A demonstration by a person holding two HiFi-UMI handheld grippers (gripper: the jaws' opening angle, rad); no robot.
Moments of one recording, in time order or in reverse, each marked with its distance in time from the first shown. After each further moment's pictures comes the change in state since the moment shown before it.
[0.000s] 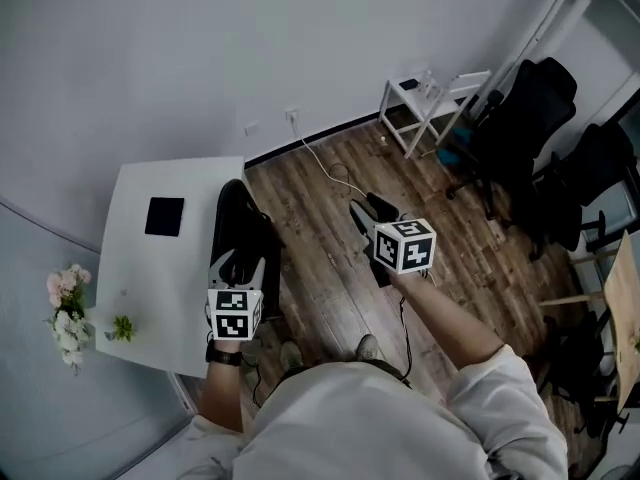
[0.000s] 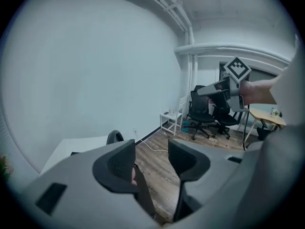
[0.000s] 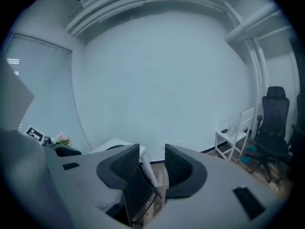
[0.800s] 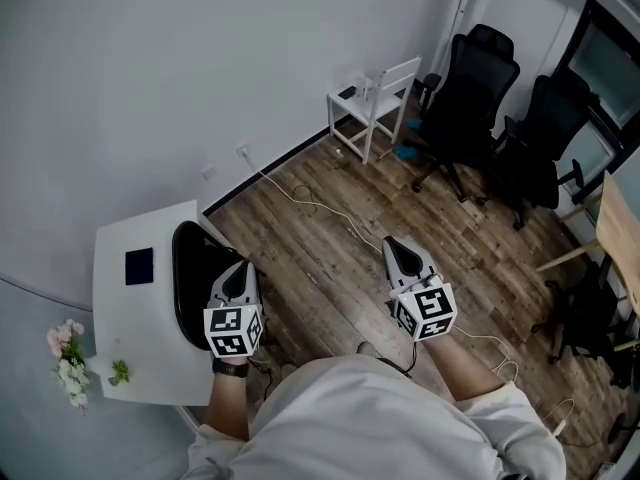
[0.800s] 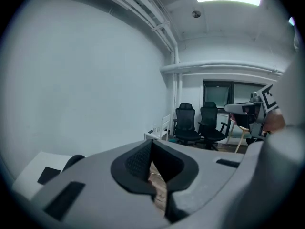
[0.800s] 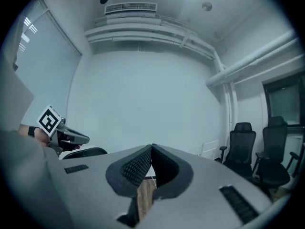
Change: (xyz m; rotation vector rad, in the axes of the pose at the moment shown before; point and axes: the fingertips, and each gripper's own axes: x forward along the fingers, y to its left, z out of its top) left arm -0.009 -0.156 0.091 0.019 -0.214 -0.136; right arm -0.253 -0.084 -0.007 -0.180 -0.317 -0.252
